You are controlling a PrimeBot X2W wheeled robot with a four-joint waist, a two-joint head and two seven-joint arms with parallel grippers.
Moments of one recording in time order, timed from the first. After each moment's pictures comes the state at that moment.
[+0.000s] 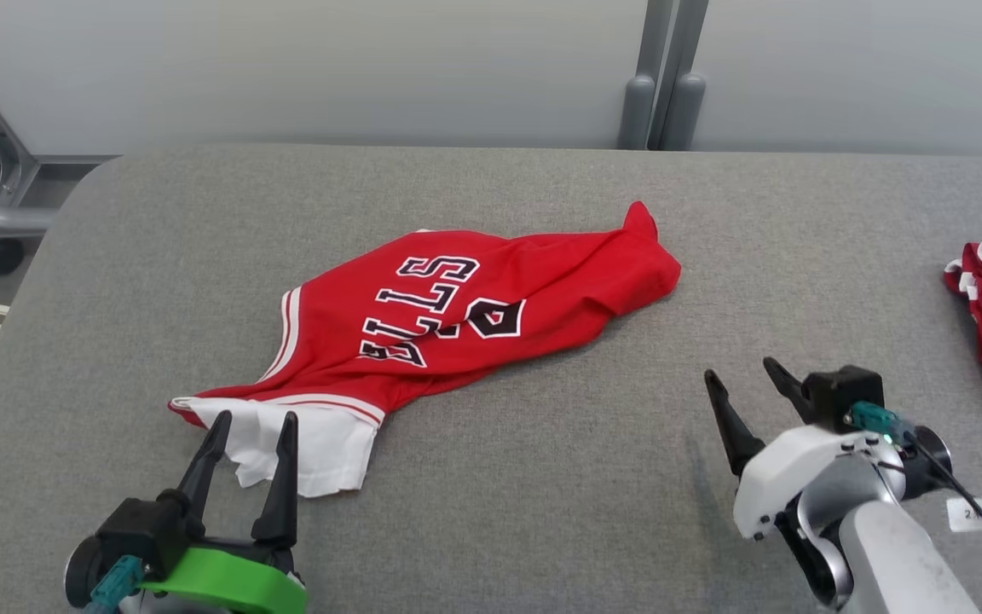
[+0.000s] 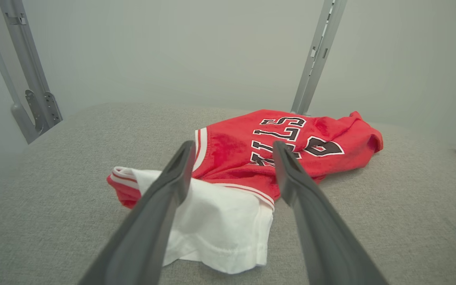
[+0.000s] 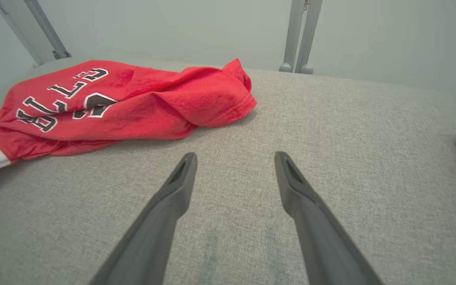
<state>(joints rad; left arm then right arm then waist) 0.00 0.20 -0.20 0.18 -0.38 -0.09 -0.26 -0.14 -0.08 0.08 0.24 0.12 0.13 0.02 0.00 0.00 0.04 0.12</state>
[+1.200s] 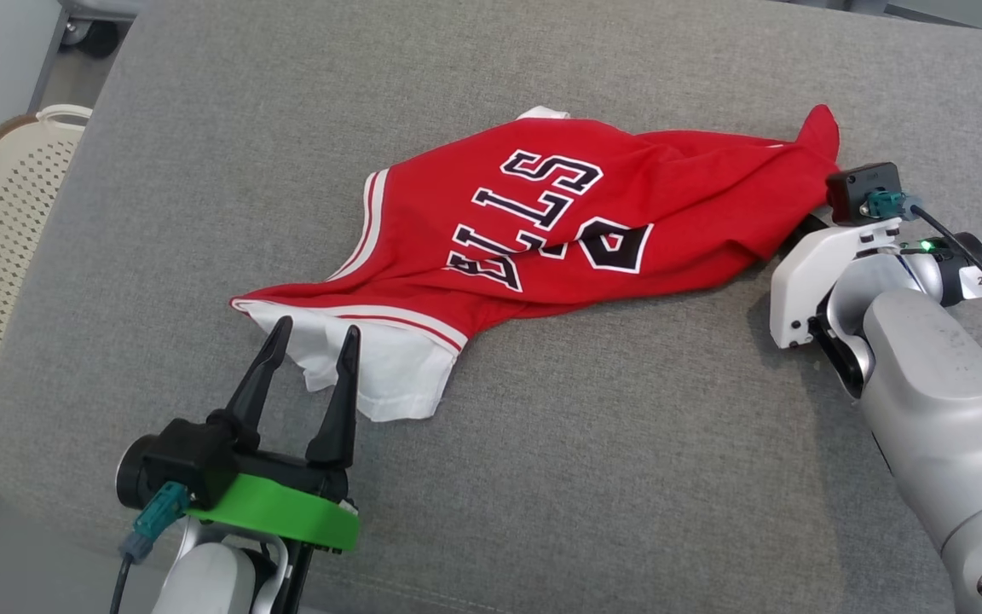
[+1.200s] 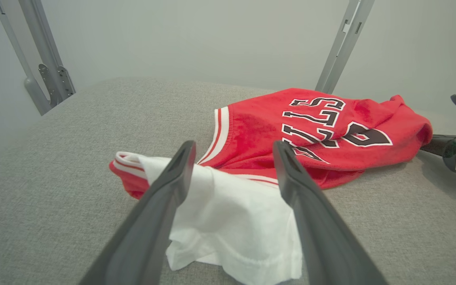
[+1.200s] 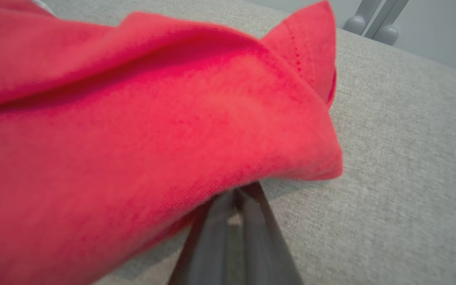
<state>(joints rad) -0.16 0.14 -0.27 0.14 -0.35 -0.13 -0.26 -0.83 -0.21 0.25 1.01 0.19 0.13 -0.05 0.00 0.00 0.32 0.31</state>
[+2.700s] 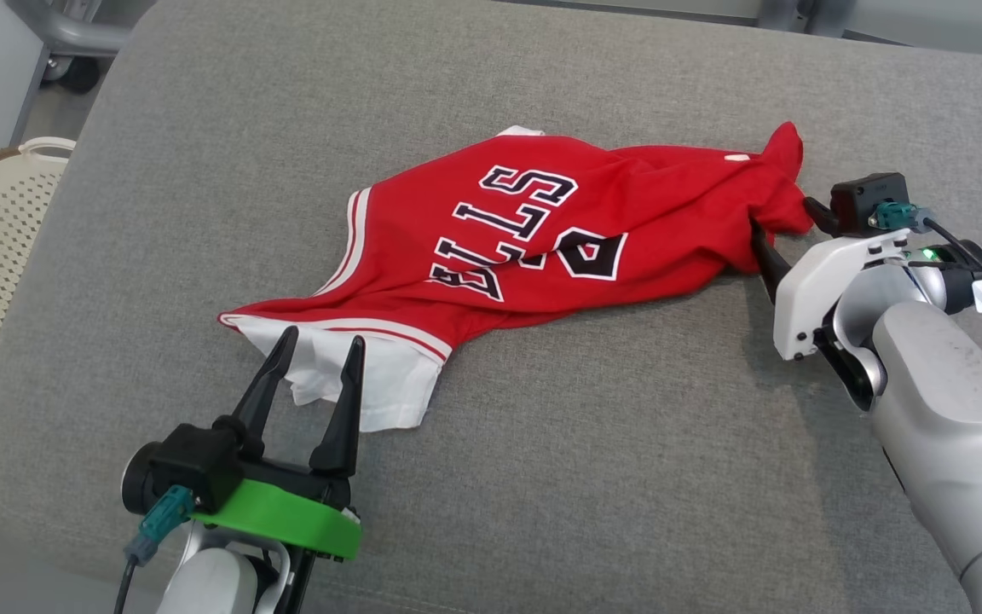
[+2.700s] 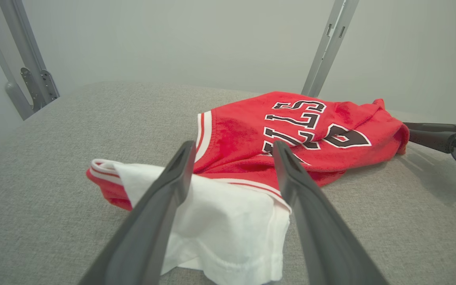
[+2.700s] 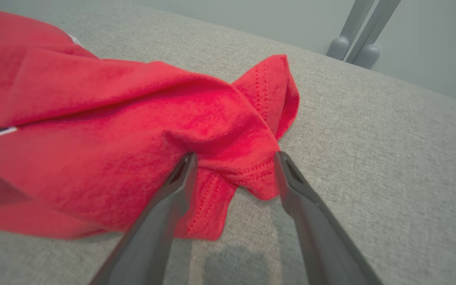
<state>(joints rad) -0.16 0.15 -0.29 0.16 -0.36 -0.13 -0.26 -0.74 -0.27 0.32 0.83 0.30 0.13 -0.02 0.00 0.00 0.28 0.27</state>
